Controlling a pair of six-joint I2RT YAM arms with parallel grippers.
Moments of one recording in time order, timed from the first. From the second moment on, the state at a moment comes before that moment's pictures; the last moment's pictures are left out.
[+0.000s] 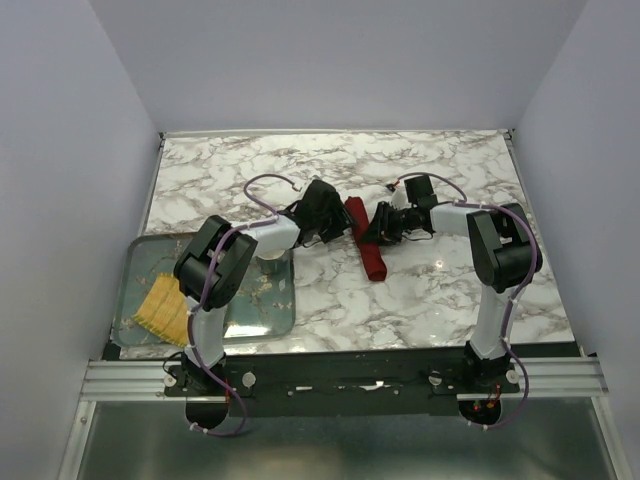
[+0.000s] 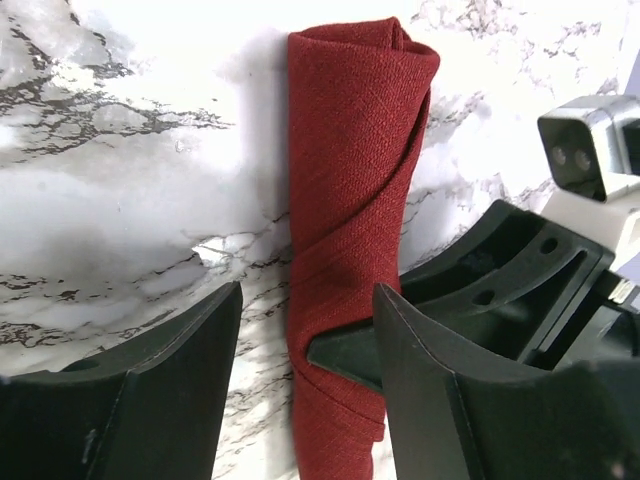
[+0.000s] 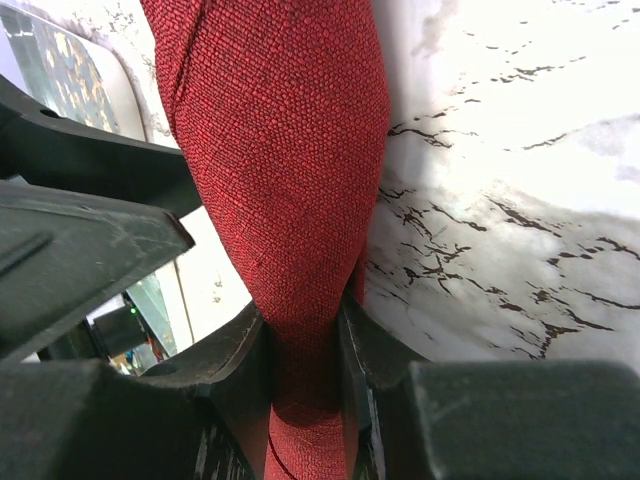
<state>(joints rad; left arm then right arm) -0.63 1.95 1.18 0.07 0.05 -1.09 0.28 1.99 1.12 -0.10 -0.73 0.49</state>
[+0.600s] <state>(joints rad) -0.66 2.02 1.28 0.05 0.05 -1.14 0.28 1.99 1.12 -0.10 -0.73 0.50</state>
